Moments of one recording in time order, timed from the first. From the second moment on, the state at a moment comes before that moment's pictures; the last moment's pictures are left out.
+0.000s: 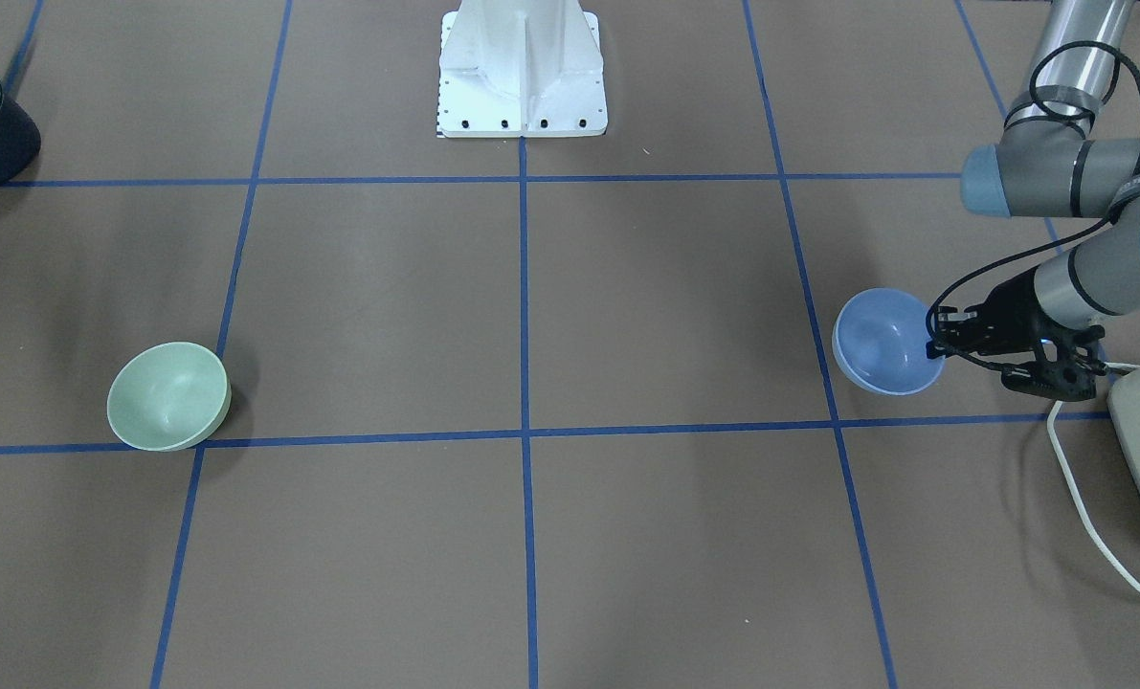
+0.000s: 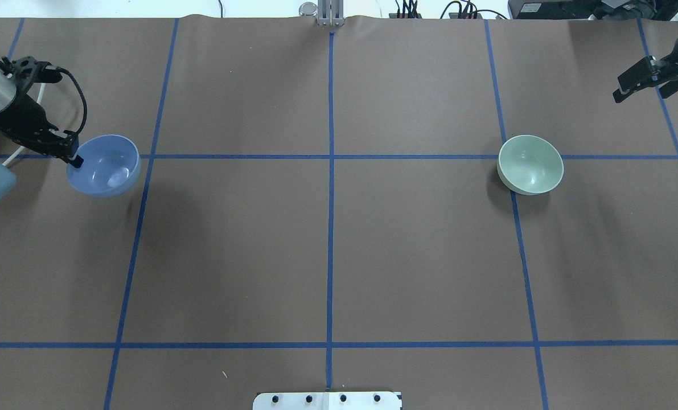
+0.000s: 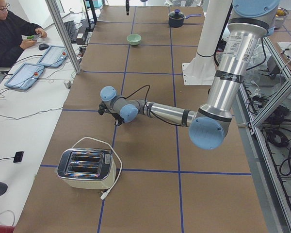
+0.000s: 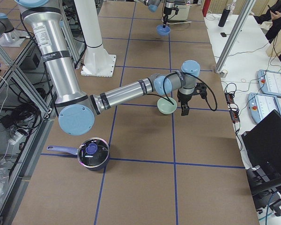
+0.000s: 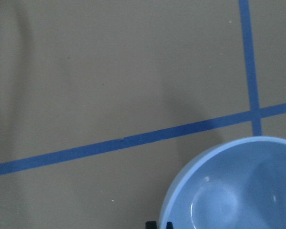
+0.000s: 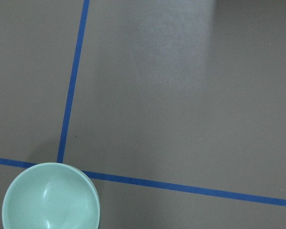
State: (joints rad) left arm -1.08 -1.86 -1.57 -1.73 -2.44 -0.49; right arm 1.26 -1.28 1.65 -1.54 2.31 0.38
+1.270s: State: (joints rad) left arm -0.80 -2.22 -1.77 -1.46 -2.34 -1.11; right arm 1.01 -1.16 1.31 -1.11 2.21 0.75
